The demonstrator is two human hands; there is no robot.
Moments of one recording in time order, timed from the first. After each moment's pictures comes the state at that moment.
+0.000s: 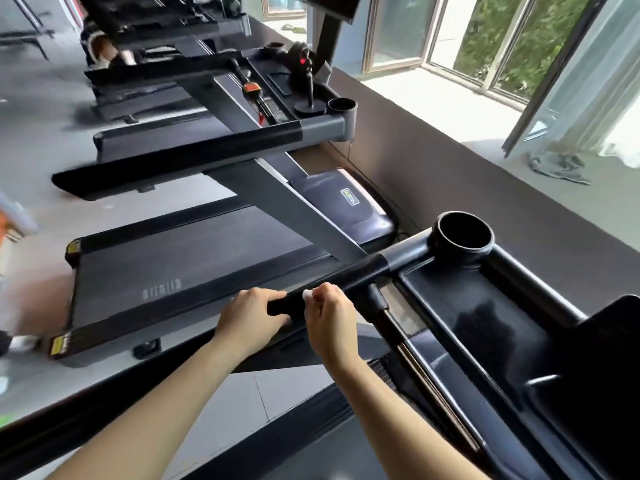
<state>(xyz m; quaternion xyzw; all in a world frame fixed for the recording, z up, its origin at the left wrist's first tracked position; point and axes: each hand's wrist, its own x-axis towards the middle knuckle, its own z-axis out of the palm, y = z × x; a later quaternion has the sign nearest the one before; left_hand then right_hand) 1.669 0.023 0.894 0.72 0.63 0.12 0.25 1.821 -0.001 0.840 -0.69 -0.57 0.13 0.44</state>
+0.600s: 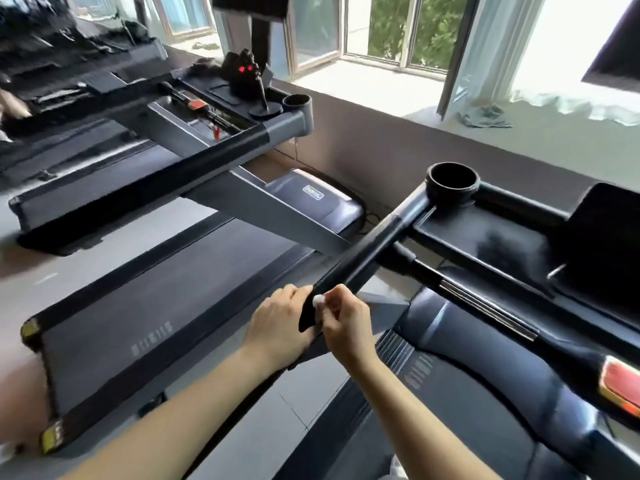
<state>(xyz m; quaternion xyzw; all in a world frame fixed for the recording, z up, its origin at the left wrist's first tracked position) 1.586 0.031 0.864 0.90 0.41 0.08 0.13 1.712 -0.034 0.827 -0.72 -0.42 0.16 0.52</state>
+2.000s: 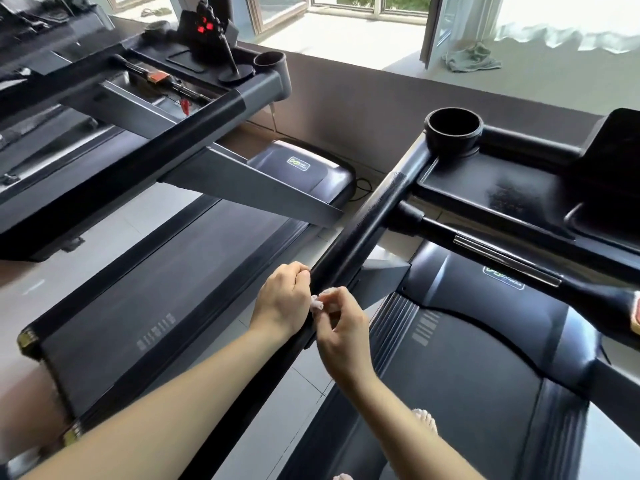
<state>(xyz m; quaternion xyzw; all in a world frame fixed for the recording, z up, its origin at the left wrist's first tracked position) 1.590 0.053 0.852 0.79 0.49 0.12 0.34 1.647 -0.054 0.811 -0.68 -0.35 0.19 0.61</state>
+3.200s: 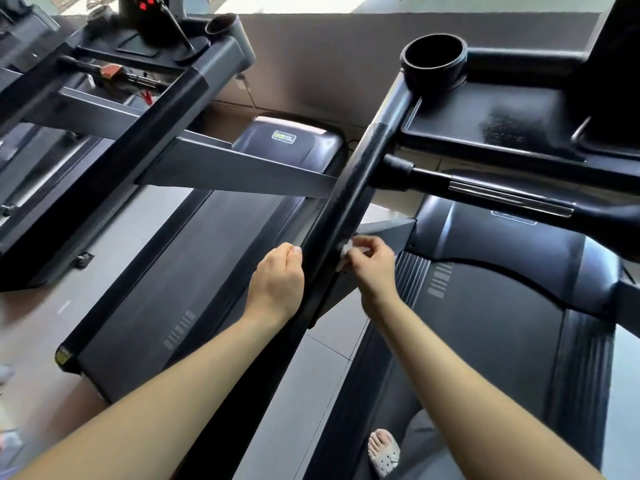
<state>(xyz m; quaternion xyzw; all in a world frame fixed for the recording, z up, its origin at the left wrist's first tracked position) 1.593 0.053 0.855 0.82 0.48 0.11 0.29 1.714 -0.023 0.787 -0.65 -0.04 0.33 0.68</state>
